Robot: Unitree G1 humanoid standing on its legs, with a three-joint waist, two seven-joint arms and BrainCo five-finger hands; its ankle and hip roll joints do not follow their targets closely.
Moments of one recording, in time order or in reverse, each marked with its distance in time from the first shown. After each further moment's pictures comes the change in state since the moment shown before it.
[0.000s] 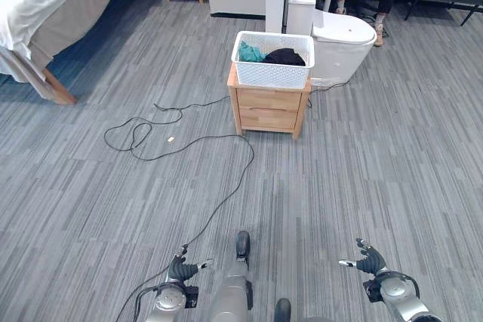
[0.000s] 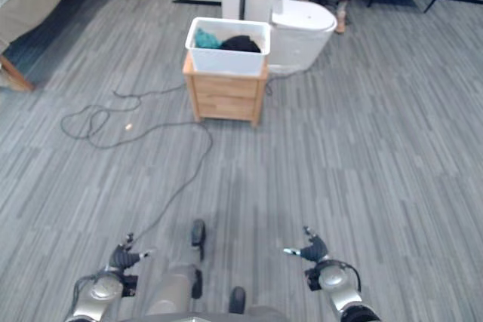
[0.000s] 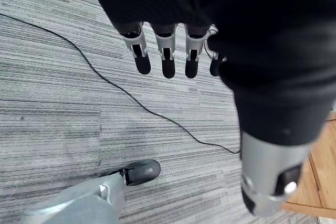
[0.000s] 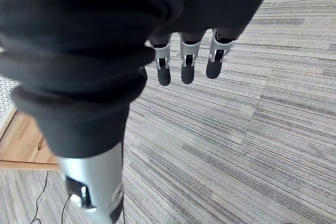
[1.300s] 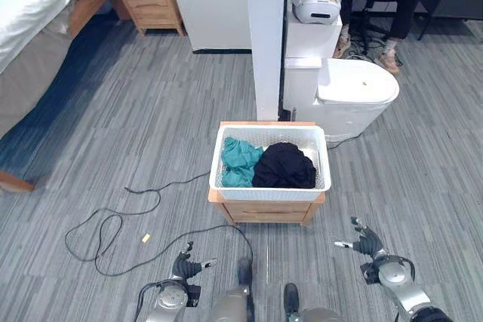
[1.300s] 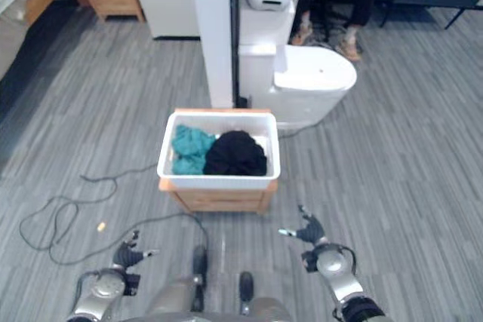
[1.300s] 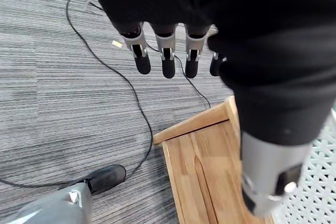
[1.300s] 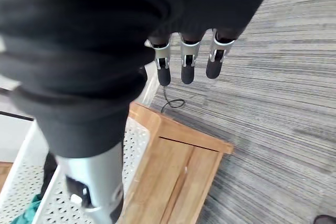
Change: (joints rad) left arm 0.008 0.008 -0.040 -0.020 0.039 0.001 -0.025; right arm 0.021 -0.036 0.004 -0.163 -0.009 -0.006 0.006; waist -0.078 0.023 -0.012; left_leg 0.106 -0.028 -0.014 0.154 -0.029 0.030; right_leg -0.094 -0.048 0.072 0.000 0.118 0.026
